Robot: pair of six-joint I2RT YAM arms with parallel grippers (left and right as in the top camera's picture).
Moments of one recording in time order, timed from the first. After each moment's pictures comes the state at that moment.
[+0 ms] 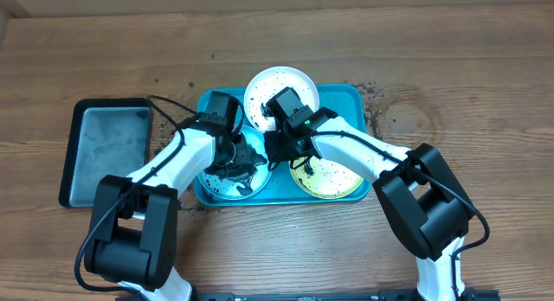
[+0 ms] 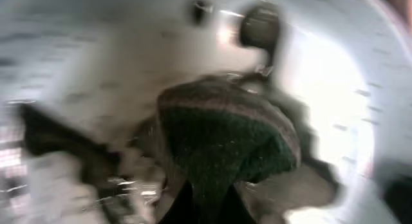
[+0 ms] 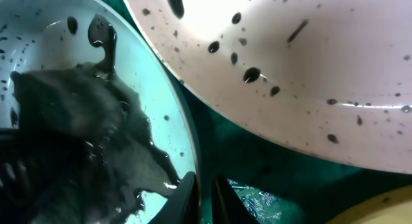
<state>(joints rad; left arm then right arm) -0.24 1.79 1.03 -0.63 0.01 -0.51 0.67 2.08 1.41 -0.53 -0.24 0.49</state>
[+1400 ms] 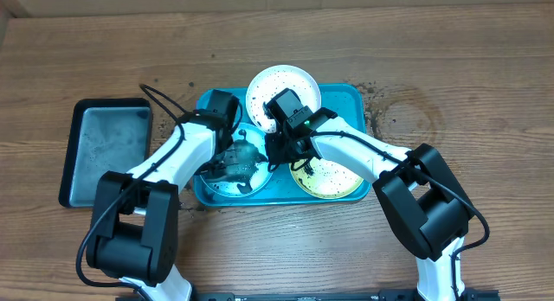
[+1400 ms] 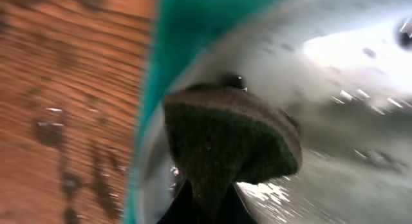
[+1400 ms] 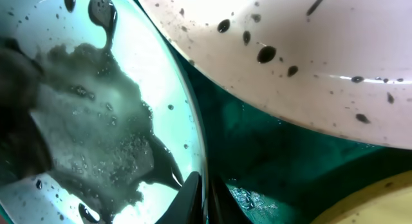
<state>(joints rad) -0.23 1.81 1.09 -0.77 -0.26 -0.51 0.67 2.08 1.41 -0.55 -0.24 0.49</state>
